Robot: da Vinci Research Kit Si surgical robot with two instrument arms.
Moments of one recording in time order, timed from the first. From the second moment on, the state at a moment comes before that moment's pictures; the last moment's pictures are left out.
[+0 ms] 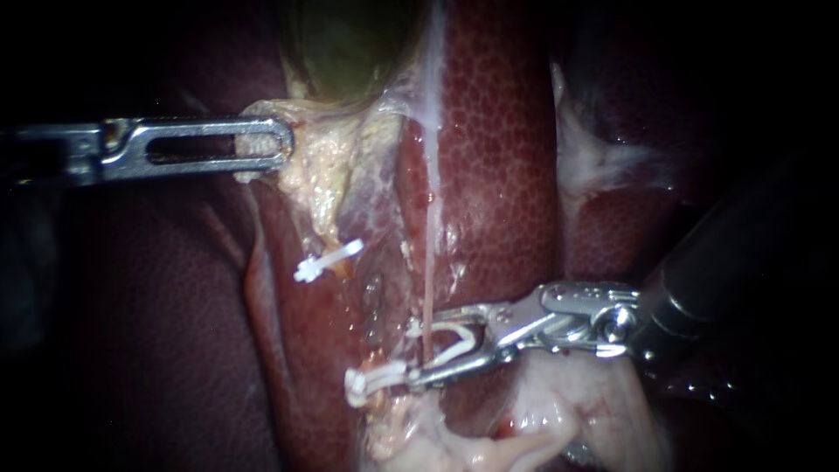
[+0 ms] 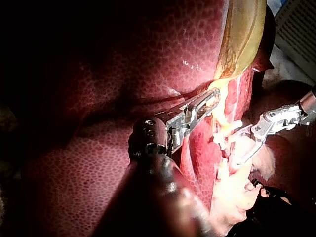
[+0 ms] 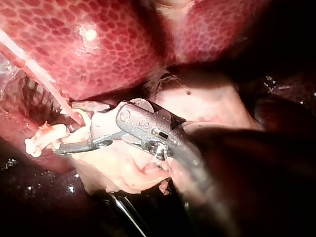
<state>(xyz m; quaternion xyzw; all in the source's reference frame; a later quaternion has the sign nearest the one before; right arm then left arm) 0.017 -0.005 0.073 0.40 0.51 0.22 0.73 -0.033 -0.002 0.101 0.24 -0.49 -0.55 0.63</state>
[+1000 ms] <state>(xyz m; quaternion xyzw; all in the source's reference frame) 0.017 -0.005 0.075 0.43 0.50 0.24 0.71 -0.033 -0.002 0.101 0.24 -0.49 -0.55 0.63</state>
